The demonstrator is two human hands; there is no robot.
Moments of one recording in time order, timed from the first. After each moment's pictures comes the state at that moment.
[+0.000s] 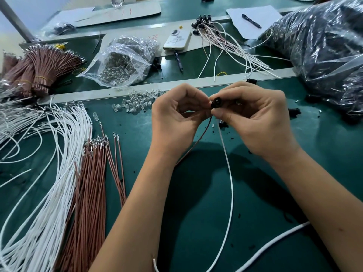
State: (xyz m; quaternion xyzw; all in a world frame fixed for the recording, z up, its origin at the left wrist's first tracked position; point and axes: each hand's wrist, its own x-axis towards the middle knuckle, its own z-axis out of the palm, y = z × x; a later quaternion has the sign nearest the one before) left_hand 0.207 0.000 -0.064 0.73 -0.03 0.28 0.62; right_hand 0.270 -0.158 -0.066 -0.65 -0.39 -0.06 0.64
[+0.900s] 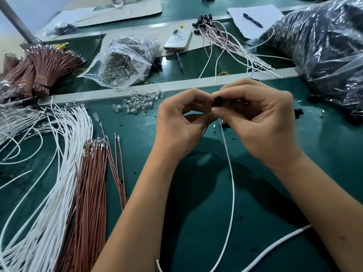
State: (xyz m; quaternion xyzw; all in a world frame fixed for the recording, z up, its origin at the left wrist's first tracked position) left_hand 0.207 -0.003 -0.064 0.76 -0.02 0.24 0.60; right_hand 0.263 -0.157 -0.061 -0.66 -0.40 -0.11 0.62
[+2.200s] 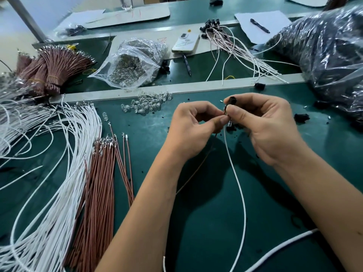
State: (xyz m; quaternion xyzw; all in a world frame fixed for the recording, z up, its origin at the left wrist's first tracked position) left_hand 0.208 -0.005 -0.065 0.74 0.04 0.15 0.65; right_hand 0.269 -0.156 -0.070 -0.59 -0.20 0.09 0.78
